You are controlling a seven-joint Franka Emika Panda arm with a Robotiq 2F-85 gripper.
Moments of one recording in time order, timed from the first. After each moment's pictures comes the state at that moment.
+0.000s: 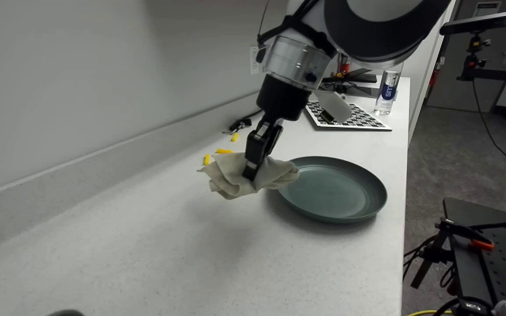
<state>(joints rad) 0.00 0.13 0.26 -2.26 0.30 2.72 -0.17</state>
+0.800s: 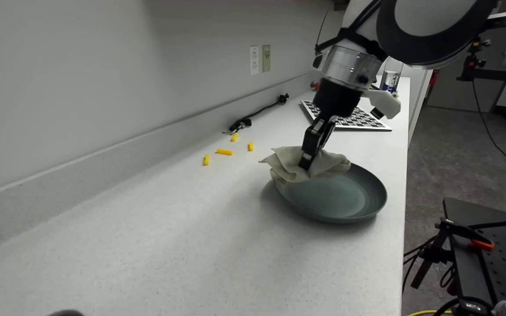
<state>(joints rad) 0.01 -0.04 0.10 -2.50 0.31 2.72 -0.15</state>
